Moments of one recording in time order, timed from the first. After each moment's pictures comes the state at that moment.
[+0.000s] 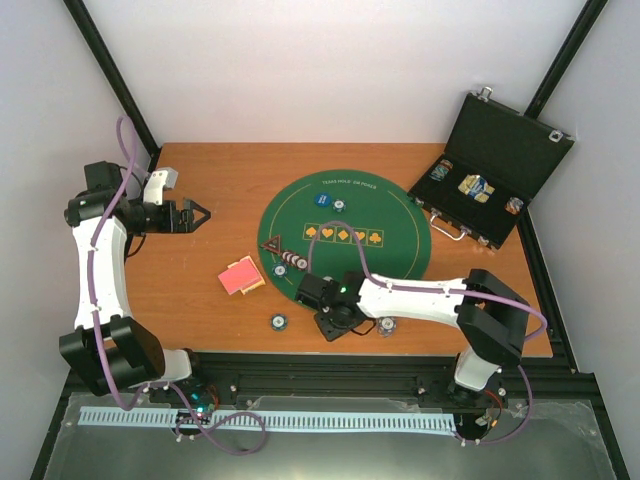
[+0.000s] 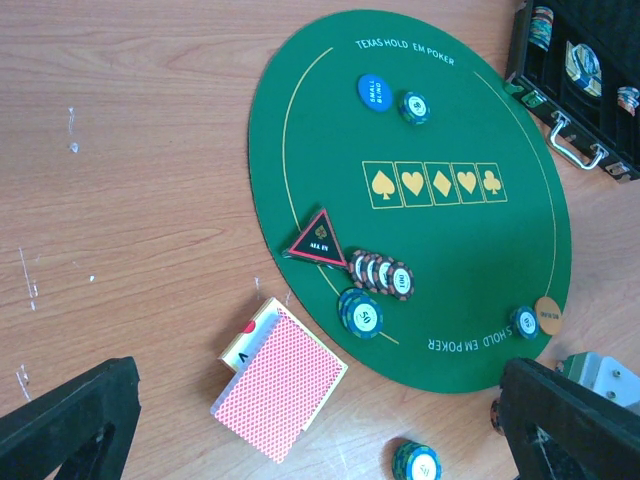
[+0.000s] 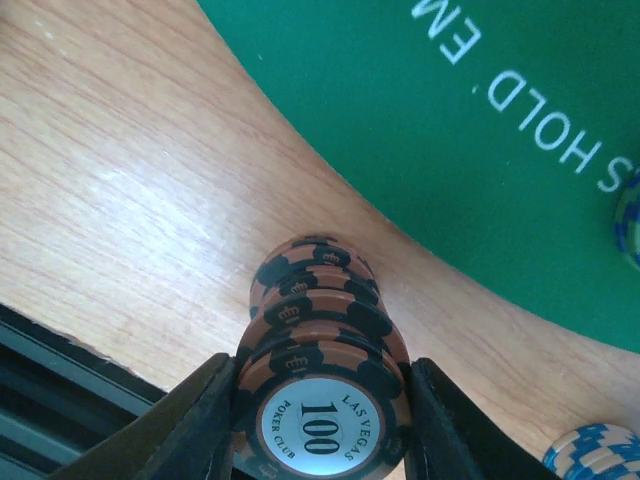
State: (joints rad) left arm 0.35 1.33 1.37 -1.14 0.72 0.29; right arm 1.16 1.66 1.07 -0.82 0.09 0.60
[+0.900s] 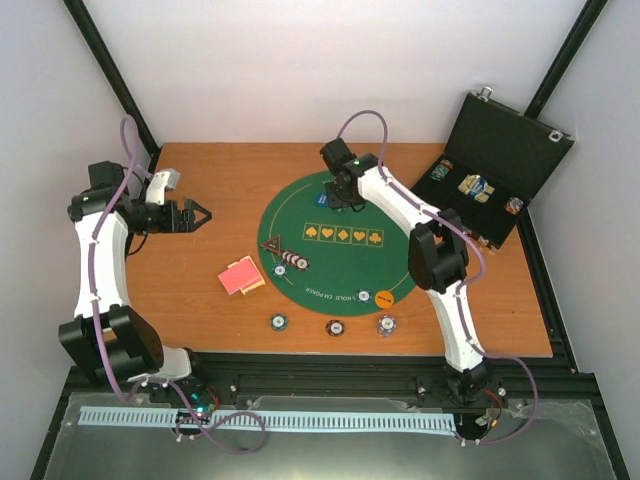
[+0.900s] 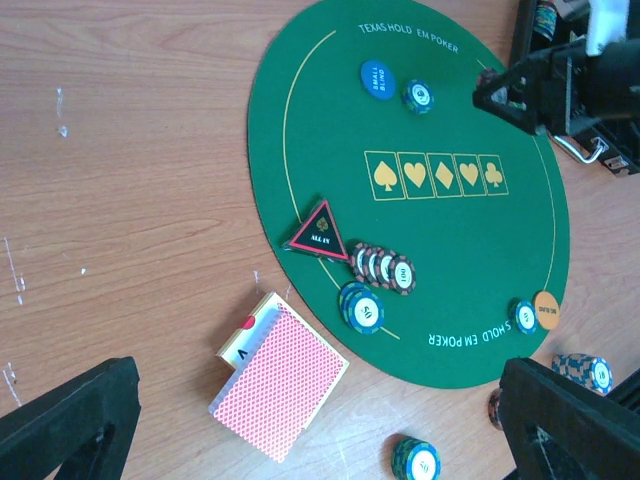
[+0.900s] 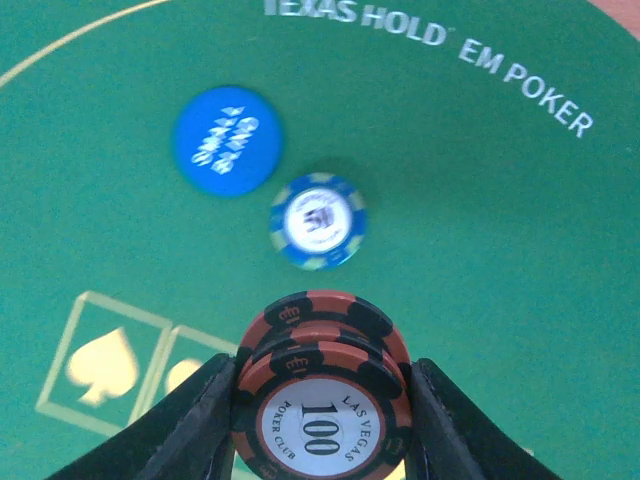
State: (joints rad) left arm 0.35 1.36 1.37 -1.14 0.73 0.30; right arm 0.59 2.24 2.06 -0.95 0.17 0.30
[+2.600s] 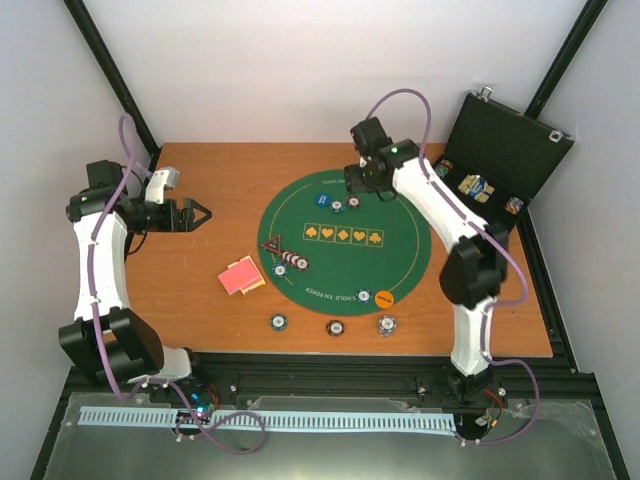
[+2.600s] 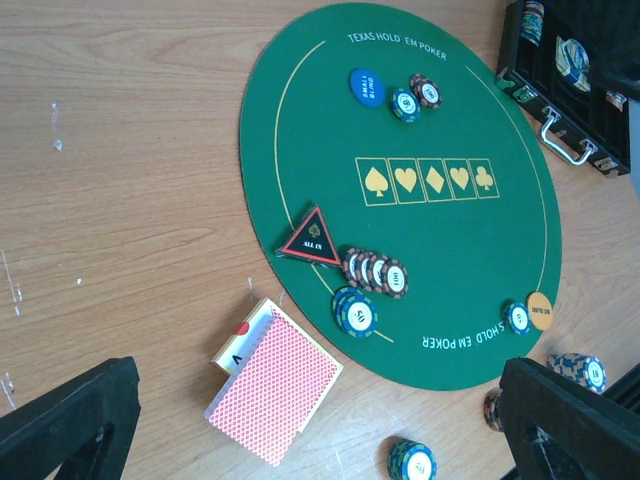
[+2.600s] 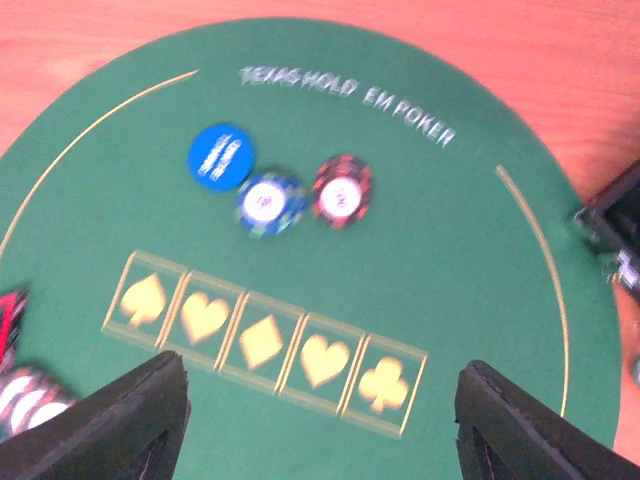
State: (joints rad) left arm 0.35 1.37 1.37 -1.15 0.74 0.31; right arm 0.47 2.09 2.06 -1.02 0.11 0.27
